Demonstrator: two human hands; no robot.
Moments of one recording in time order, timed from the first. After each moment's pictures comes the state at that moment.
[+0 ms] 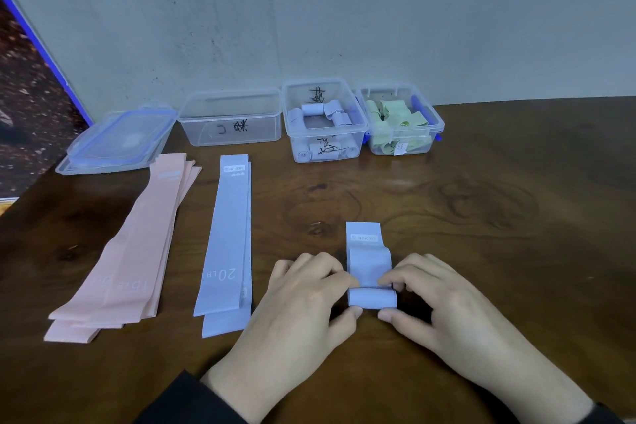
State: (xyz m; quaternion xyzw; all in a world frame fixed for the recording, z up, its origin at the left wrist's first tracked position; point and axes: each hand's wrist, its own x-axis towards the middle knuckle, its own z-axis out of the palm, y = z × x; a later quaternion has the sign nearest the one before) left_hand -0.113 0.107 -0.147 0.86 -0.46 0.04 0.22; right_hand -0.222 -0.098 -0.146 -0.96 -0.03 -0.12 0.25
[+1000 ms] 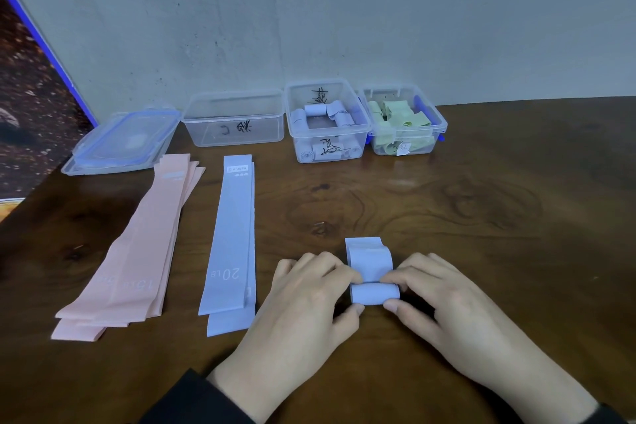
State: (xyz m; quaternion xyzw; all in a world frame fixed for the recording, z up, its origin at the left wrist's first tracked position) left_hand -0.114 0.107 -0.146 0.86 -0.45 0.04 0.22; right_hand -0.221 -0.099 -0.149 -0.96 -0.03 -0.12 0.24
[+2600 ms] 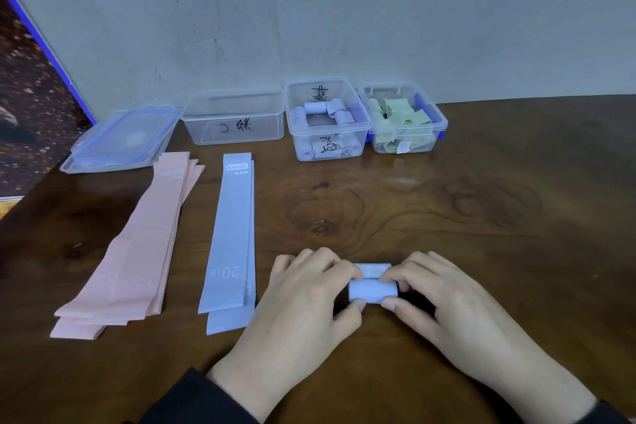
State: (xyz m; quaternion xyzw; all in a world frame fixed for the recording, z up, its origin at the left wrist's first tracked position) left_hand -0.115 0.107 -0.142 0.87 -0.44 0.06 0.22; right_hand -0.221 -0.095 -0.144 -0.96 -0.03 -0.14 0.22
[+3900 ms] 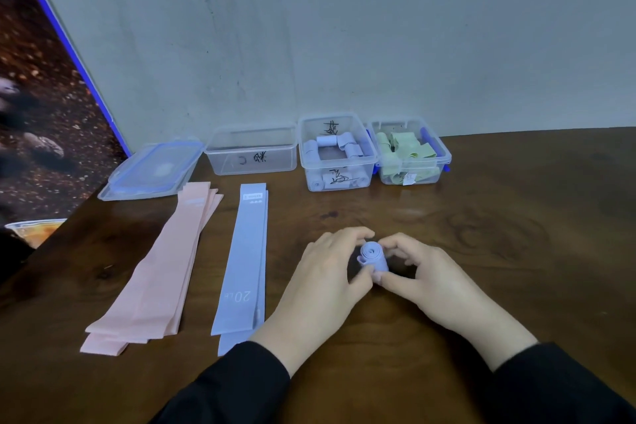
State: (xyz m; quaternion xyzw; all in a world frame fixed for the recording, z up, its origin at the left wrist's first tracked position) left_hand -0.086 0.067 -0.115 0.86 -0.39 0.04 0.33; right_hand -0.161 -0.117 -0.128 -0.90 0.02 -0.08 0.44
